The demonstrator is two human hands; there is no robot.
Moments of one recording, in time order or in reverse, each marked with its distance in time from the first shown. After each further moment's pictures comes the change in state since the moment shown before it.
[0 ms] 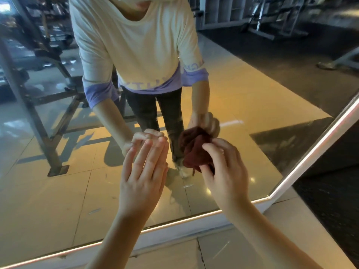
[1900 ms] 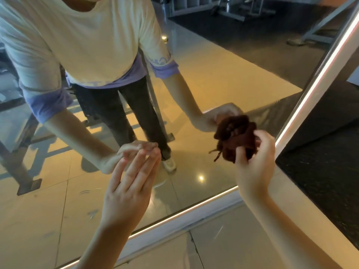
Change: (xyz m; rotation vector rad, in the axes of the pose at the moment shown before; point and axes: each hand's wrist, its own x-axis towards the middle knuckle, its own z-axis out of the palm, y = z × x) left_hand -0.025 0.039 0.049 -0.157 -0.096 0.248; right_hand -0.066 0.109 -0.024 0.005 0.169 0.706
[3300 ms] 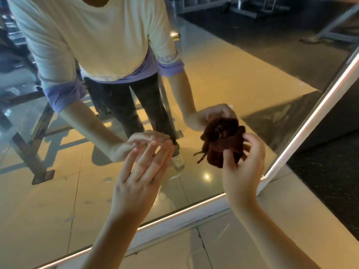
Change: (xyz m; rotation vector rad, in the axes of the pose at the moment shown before) left_hand -0.002 -0.014 -0.021 0.103 -0.007 -0.004; right_hand -0.046 -0.044 0.028 0.204 -0.017 0.033
